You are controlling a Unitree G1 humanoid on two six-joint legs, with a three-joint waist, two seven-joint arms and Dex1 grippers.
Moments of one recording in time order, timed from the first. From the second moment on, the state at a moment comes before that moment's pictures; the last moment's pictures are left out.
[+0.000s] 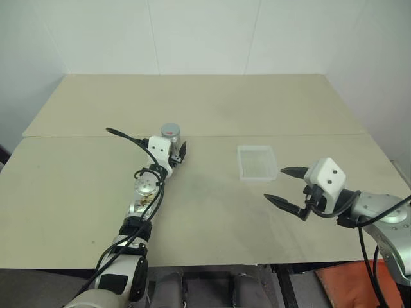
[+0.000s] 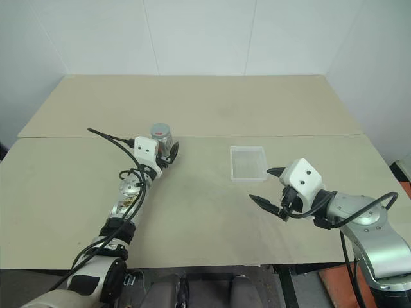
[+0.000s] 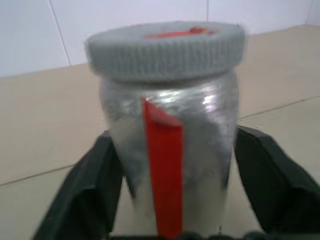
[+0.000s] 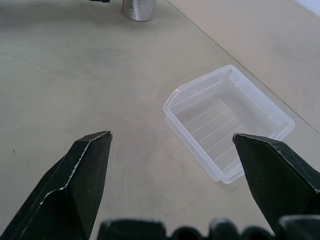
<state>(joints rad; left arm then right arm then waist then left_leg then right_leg) -0.61 0.15 0.06 0.66 -0.04 -0.25 -0.23 -0.03 -0.83 -0.17 -0.55 0.39 0.53 0.78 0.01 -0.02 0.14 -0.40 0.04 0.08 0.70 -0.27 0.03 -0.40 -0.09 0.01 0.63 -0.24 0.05</state>
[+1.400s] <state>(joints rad) -0.50 0.17 -0.15 0.02 -0.31 0.25 -0.68 -0.48 -0.40 0.07 -0.67 0.44 0.86 0.33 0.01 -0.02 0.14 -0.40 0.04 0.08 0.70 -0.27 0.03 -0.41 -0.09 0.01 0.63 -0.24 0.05</state>
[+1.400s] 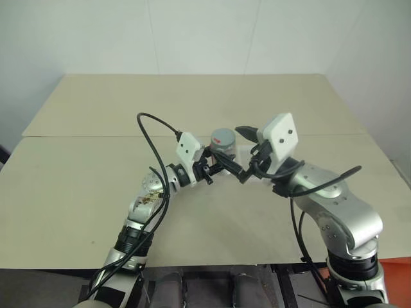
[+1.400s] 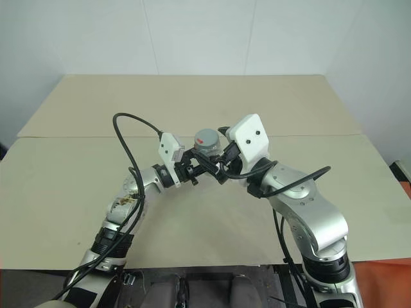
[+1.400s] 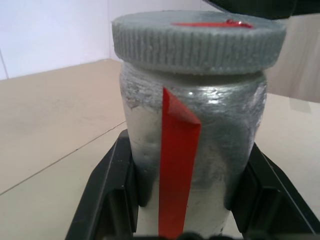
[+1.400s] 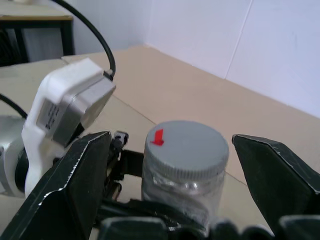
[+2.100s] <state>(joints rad) -0.46 0.16 -0.15 -0.02 -0.28 0.24 -0.64 -0.50 -0.34 0.11 -0.60 0.38 0.83 0.32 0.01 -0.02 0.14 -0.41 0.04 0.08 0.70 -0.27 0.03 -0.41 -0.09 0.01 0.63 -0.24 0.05</state>
